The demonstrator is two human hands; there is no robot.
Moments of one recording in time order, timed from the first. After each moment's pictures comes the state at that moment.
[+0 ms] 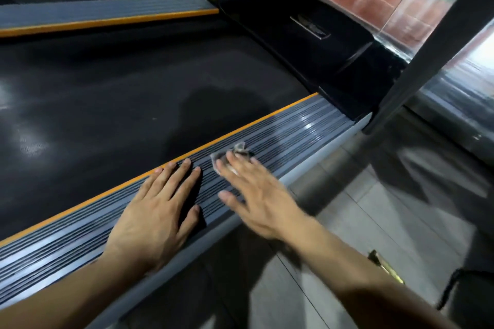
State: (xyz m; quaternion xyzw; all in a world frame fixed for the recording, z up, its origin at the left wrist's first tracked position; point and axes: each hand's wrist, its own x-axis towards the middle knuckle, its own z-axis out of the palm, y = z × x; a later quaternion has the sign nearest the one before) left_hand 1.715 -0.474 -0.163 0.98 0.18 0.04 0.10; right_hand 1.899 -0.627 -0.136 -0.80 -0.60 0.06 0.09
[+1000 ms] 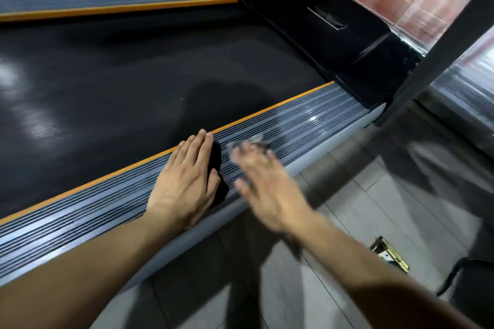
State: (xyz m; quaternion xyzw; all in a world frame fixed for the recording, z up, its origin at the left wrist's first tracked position) left_hand 1.713 -0.474 -0.156 0.96 0.22 0.09 0.16; right_hand 1.858 -0.629 -0.151 -0.81 -0.58 0.01 0.07
